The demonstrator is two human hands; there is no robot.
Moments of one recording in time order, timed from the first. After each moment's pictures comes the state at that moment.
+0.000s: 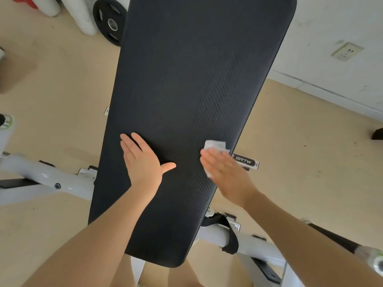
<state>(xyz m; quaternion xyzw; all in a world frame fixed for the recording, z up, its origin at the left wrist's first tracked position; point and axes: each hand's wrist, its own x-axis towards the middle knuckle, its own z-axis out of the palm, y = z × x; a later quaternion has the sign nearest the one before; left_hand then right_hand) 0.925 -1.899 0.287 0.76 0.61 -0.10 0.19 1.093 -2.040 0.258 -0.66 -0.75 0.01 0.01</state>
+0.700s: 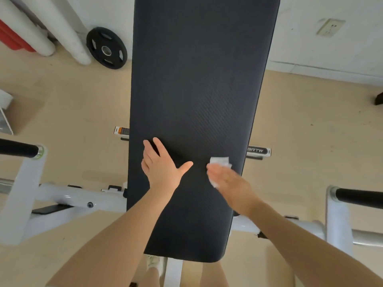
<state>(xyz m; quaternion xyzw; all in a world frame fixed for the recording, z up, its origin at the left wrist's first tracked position) 0.889 -1.887 0.294 0.81 0.54 -0.10 0.23 1.002 -2.053 0.239 -0.72 -0.70 0.04 -0.02</state>
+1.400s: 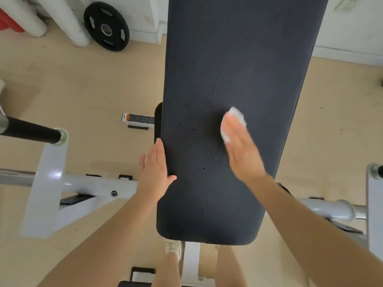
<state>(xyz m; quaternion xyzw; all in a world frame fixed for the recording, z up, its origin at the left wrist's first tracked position) 0.768 -1.826 0.260 0.88 0.38 -0.19 0.20 0.941 -1.964 0.257 -0.72 -0.59 -0.24 -0.26</state>
